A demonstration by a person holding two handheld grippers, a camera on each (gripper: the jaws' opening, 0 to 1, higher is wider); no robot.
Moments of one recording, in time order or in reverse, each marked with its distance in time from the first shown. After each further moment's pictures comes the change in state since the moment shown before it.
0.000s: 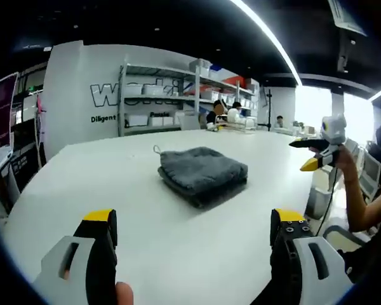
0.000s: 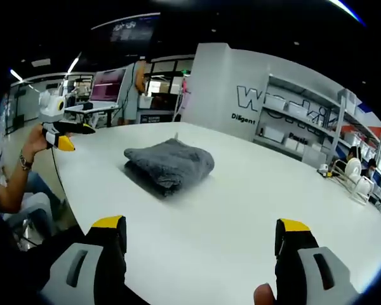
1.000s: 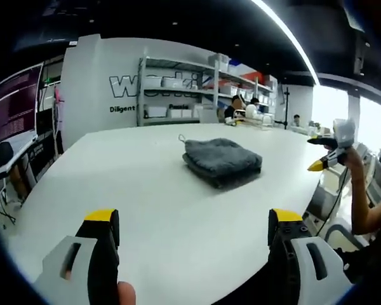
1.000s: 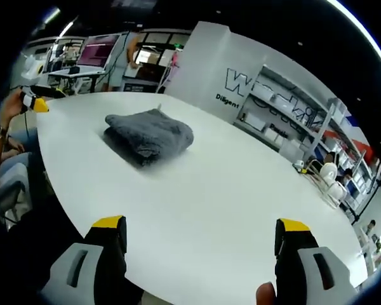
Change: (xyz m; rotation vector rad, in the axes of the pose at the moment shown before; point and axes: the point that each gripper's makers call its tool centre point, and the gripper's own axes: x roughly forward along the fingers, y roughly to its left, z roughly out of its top) left arm -0.047 0.028 -0.025 -0.066 0.055 0.115; right arm -0.014 -0.023 -0.023 -0.135 0.172 -0.189
